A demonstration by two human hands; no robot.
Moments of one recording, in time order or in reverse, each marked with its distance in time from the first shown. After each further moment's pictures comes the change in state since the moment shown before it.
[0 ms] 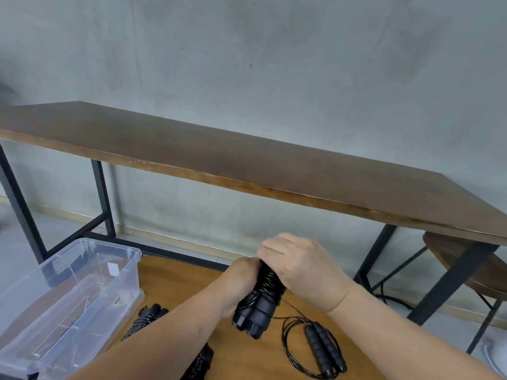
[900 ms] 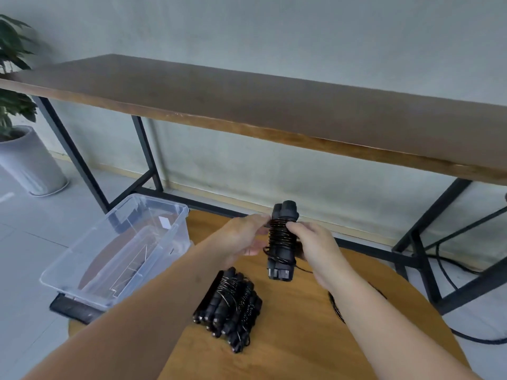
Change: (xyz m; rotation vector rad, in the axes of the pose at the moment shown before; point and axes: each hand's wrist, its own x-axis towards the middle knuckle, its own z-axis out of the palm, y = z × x) left_hand 0.023 -0.034 -0.093 0.026 0.079 -0.161; right_hand 0.028 -0.046 0.115 1.393 -0.051 1.425
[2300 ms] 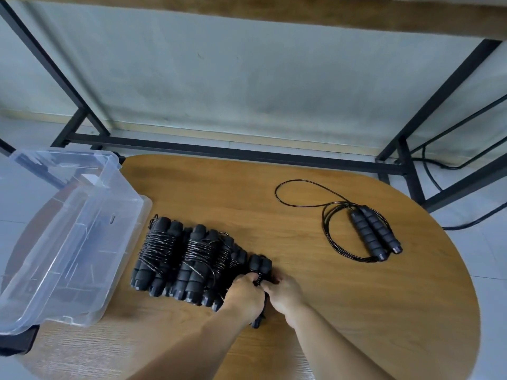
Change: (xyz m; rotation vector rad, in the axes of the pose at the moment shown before) left_hand 0.078 -0.235 0.084 0.427 -0.107 -0.465; right_hand 0.045 0.273 0.047 -0.343 -0.075 0.598
